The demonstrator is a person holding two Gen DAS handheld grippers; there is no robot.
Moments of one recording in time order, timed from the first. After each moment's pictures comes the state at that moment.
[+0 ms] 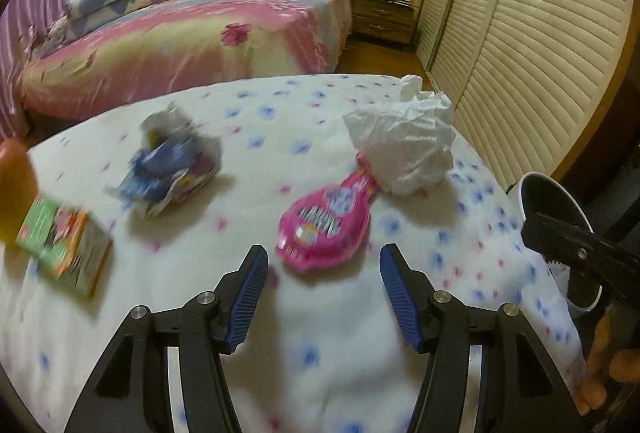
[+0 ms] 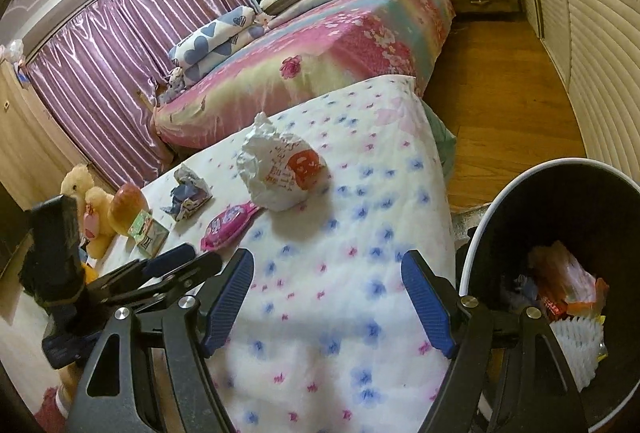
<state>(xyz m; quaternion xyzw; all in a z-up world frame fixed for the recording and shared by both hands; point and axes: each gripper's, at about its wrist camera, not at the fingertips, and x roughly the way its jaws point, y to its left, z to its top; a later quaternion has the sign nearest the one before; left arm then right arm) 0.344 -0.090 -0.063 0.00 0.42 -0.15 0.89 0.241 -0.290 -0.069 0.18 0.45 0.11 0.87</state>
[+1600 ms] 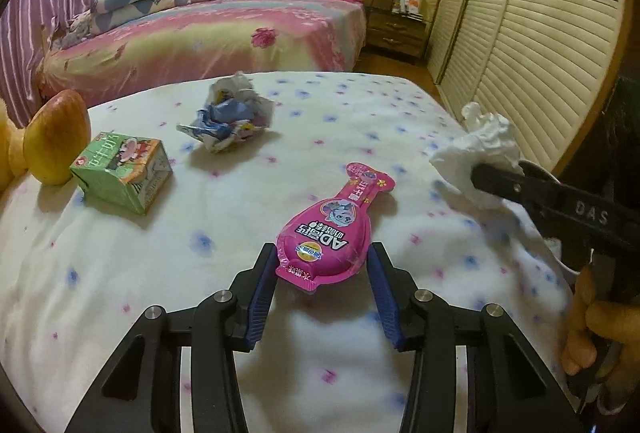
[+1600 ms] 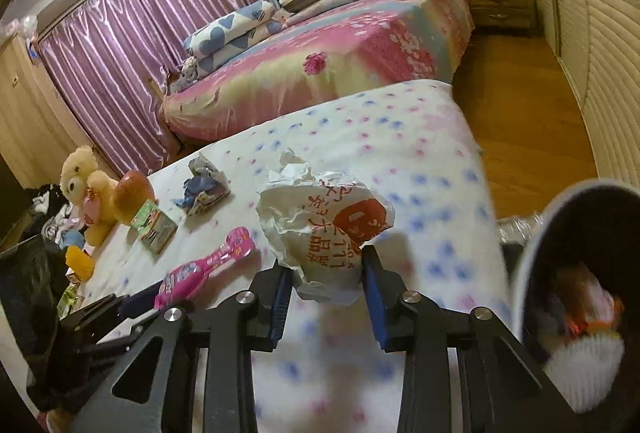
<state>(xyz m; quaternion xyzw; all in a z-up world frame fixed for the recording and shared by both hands) 0.271 -0.059 -0.061 -0.02 0.40 -0.13 0.91 0.234 -0.262 -0.069 0.15 0.44 0.13 0.88</state>
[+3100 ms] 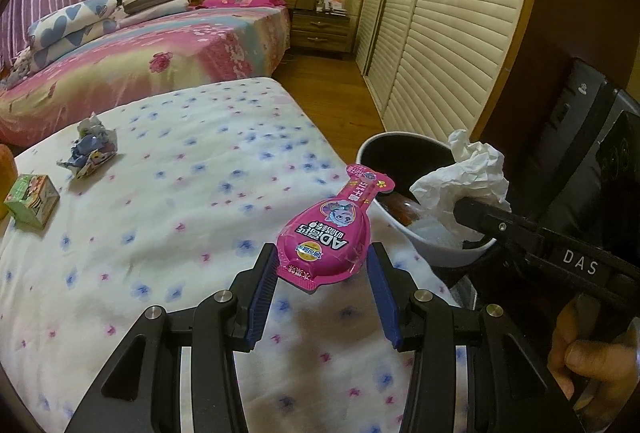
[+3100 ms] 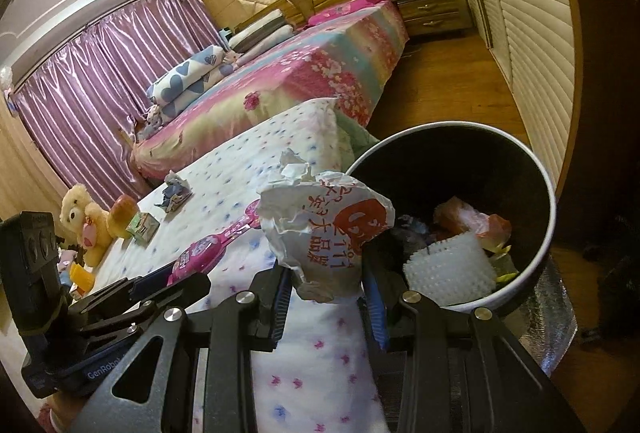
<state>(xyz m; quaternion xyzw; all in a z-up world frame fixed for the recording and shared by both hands) 0.219 -0.171 -0.034 0.01 0.39 -0.23 0.89 0.129 -0.360 -0.046 0.20 0.40 0.04 0.89</state>
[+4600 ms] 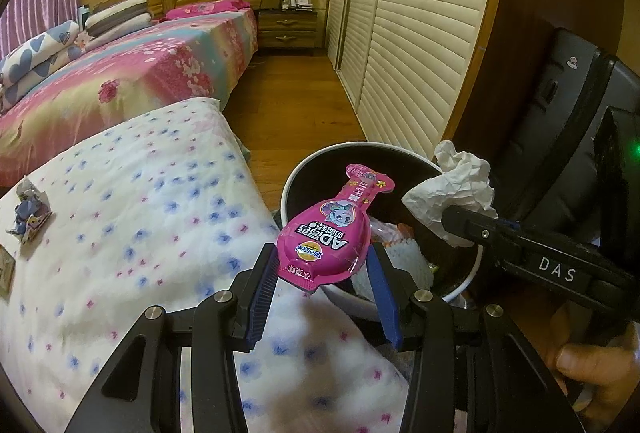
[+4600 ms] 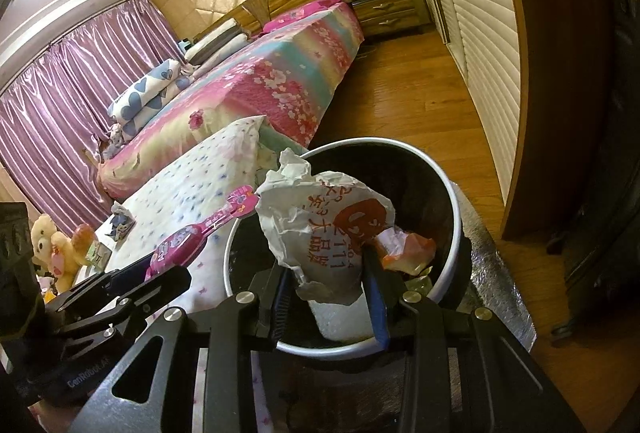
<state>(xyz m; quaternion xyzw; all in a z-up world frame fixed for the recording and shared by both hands) 0.251 -0.259 -0.038 0.05 0.38 -0.26 0.88 0.139 -0.426 -0.057 0.20 0.41 -0.03 0.89</state>
